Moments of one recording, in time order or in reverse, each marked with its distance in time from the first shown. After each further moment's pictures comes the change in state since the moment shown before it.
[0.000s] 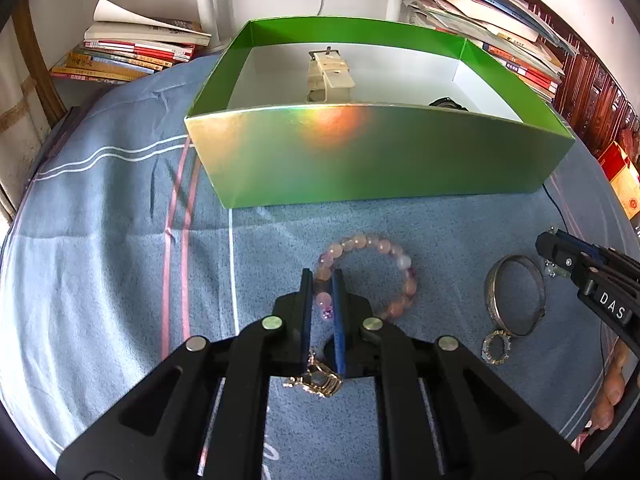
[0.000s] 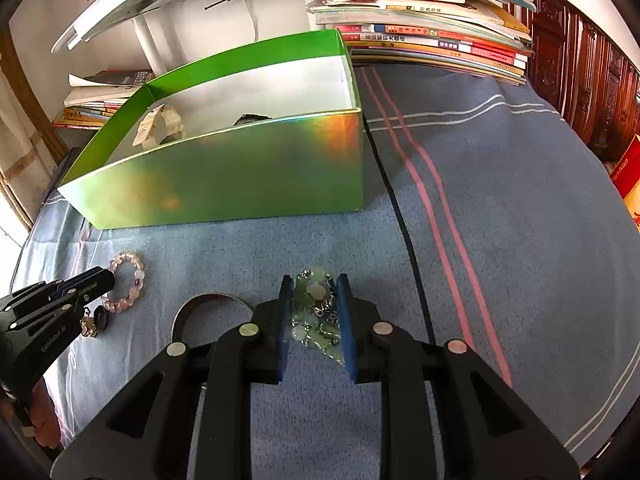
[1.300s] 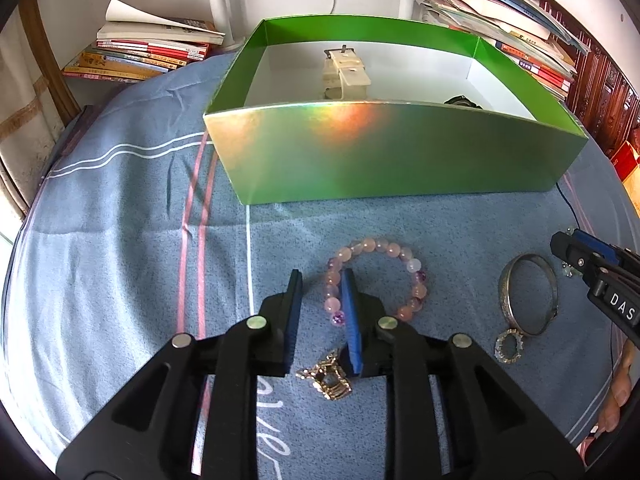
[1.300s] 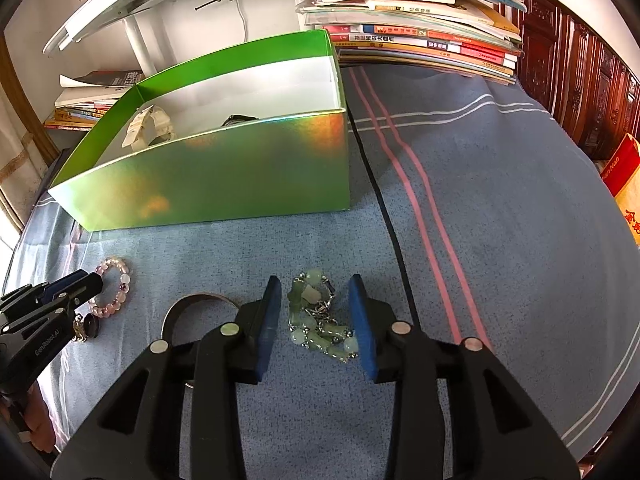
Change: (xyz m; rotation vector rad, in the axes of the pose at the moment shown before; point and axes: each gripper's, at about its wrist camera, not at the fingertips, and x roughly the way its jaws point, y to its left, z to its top) left arm -0.002 0.002 0.000 -0.005 0.004 0.052; right arm -0.002 0.000 0.000 0.008 0.005 -0.044
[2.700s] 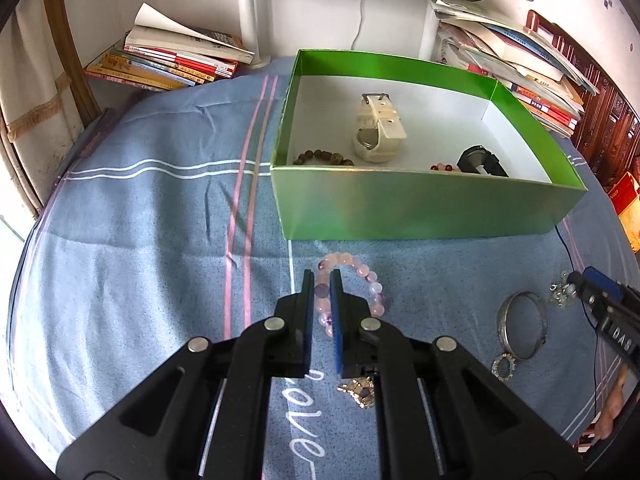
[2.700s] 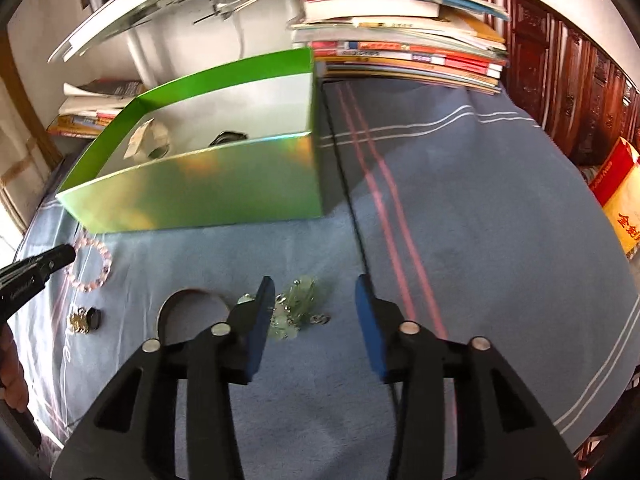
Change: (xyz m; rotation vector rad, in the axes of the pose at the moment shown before) left arm -0.023 0.025 0.018 -0.065 -0.049 0.002; right arm -0.020 -0.014 -0.001 -0.014 -0.032 0.004
